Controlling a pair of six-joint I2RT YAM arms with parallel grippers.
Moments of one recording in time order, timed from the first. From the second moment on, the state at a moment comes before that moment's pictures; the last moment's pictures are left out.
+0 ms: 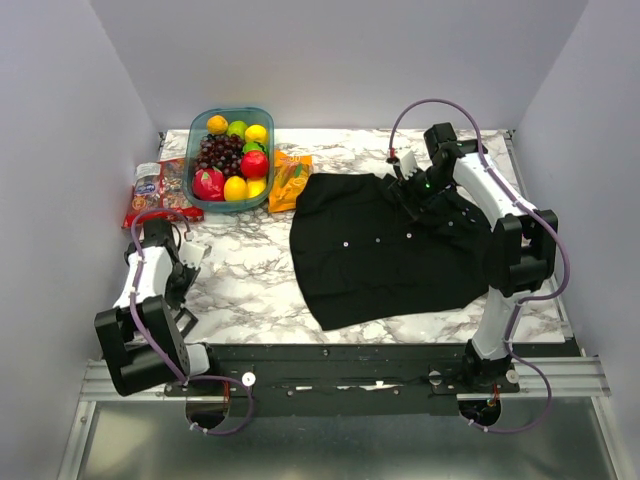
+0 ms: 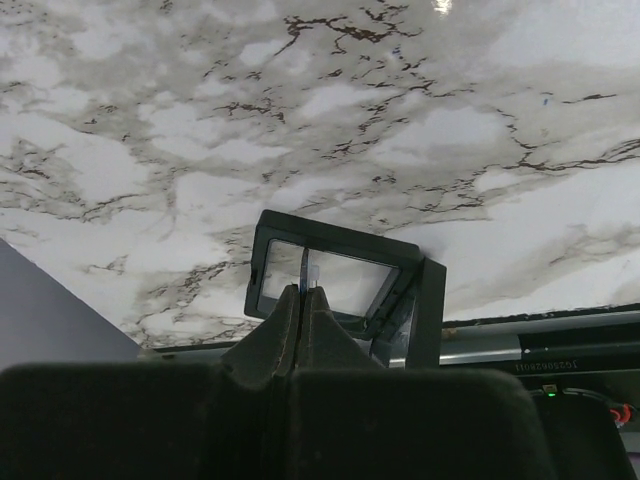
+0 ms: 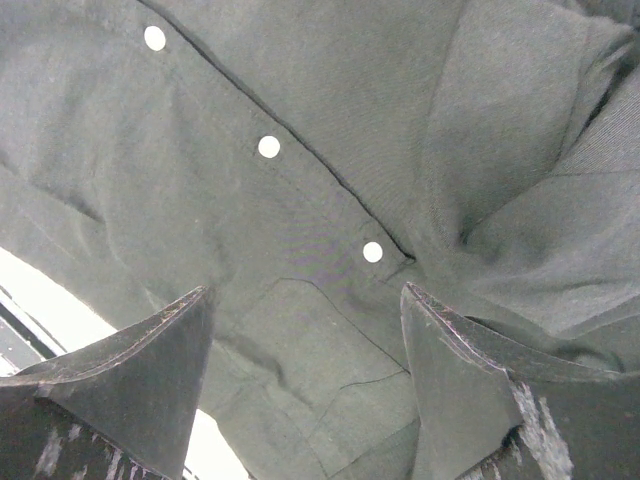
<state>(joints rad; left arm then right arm) 0.32 1.30 0.76 -0.90 -0.02 0.66 0.20 1.93 1.69 -1.05 -0.46 -0.58</state>
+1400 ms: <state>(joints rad) 0.24 1.30 0.98 -1.07 -0.01 0.58 0.21 1.94 1.69 -1.04 -0.43 -0.60</state>
